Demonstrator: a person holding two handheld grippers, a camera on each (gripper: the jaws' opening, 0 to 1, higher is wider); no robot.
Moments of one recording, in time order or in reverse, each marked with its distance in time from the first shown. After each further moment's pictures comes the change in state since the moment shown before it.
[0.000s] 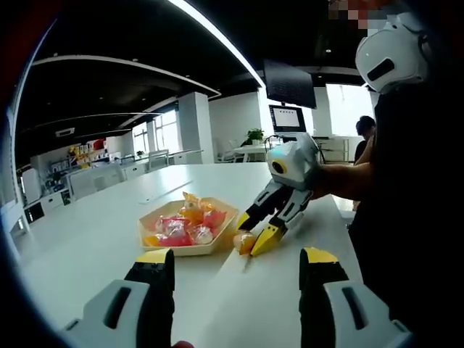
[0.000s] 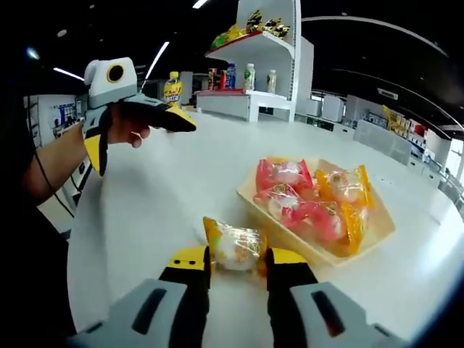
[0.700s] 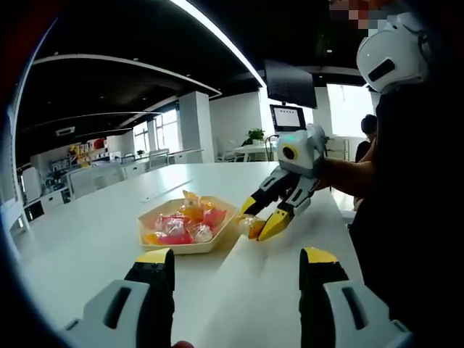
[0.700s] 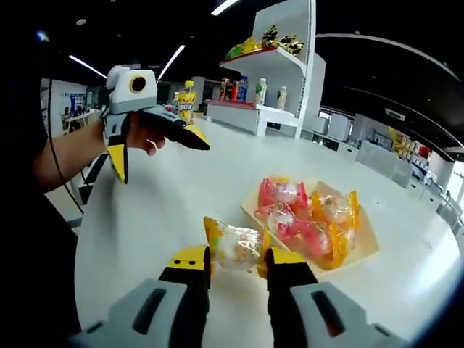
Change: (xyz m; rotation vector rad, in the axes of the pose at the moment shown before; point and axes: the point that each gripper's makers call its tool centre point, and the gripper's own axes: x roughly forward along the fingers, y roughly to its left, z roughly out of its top) left arm 0.001 0.000 -0.003 -0.005 0.002 0.002; right arm -0.023 0.000 0.018 -0.107 -0.068 0.007
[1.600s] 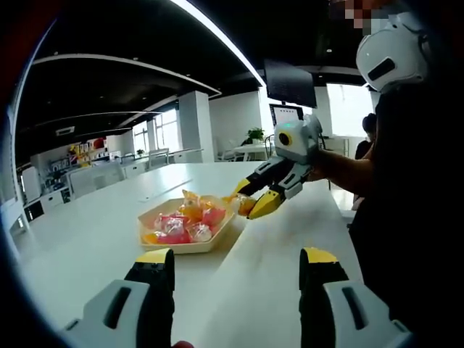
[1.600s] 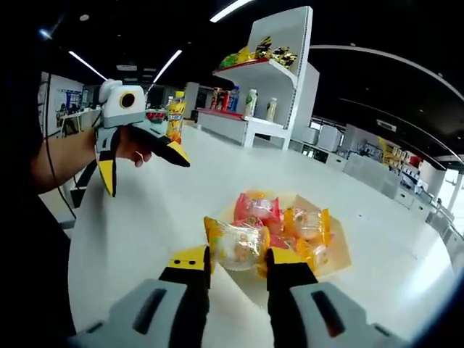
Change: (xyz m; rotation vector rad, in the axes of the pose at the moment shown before) left arm 0.000 0.000 -0.001 0.000 0.004 -0.001; right arm -0.012 -0.030 0.017 -0.016 -0.047 -0.067
